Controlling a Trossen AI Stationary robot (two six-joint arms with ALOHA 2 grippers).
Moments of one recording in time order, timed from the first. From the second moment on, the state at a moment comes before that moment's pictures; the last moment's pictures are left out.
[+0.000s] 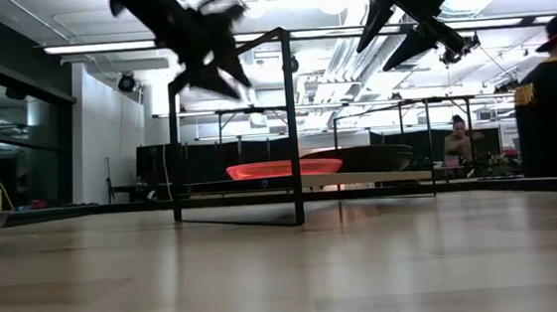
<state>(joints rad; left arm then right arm) 0.22 1.43 1.04 -0.33 -0.19 -0.54 -0.06 1.14 0.96 -0.56 0.51 1.02</state>
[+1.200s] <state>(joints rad) -0.19 0.71 0.57 -0.11 -0.20 -0.35 -0.07 1.14 0.96 -0.56 0.49 1.02</state>
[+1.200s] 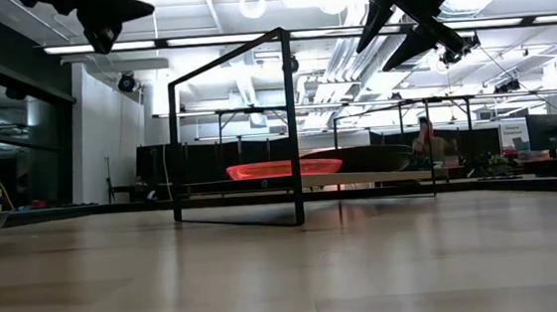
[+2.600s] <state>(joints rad) -0.49 1.06 0.42 -0.21 -0.06 -0.16 -0.07 1.14 0.96 -0.57 0.47 1.03</state>
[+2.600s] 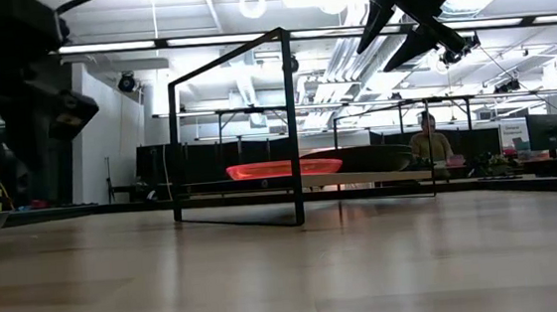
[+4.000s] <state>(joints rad) -0.49 1.19 0.33 -0.10 -0.04 -0.20 -0.07 1.14 0.96 -0.57 0.47 1.03</state>
